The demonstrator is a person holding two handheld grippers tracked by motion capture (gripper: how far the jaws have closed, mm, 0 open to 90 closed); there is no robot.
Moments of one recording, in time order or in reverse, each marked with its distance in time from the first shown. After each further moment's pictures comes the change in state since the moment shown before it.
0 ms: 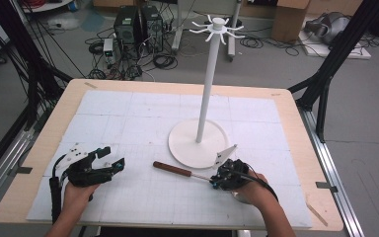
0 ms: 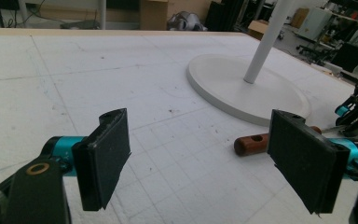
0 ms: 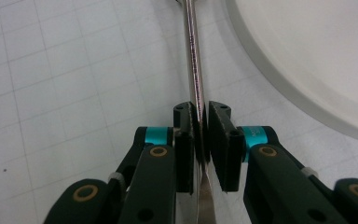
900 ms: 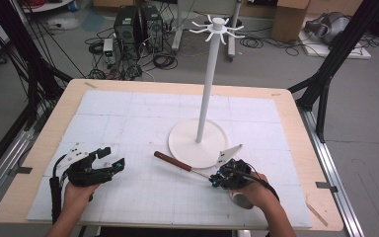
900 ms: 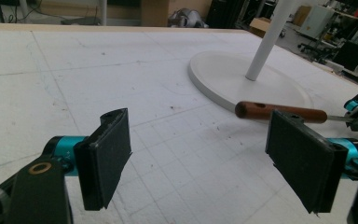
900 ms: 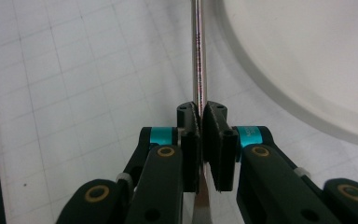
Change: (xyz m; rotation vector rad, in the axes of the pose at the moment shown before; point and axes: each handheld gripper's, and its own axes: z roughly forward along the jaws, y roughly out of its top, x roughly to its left) left arm 0.001 -0.001 0.000 0.014 0.004 -0.005; right arm 0.003 -0.002 -0.008 -0.087 -0.003 0.050
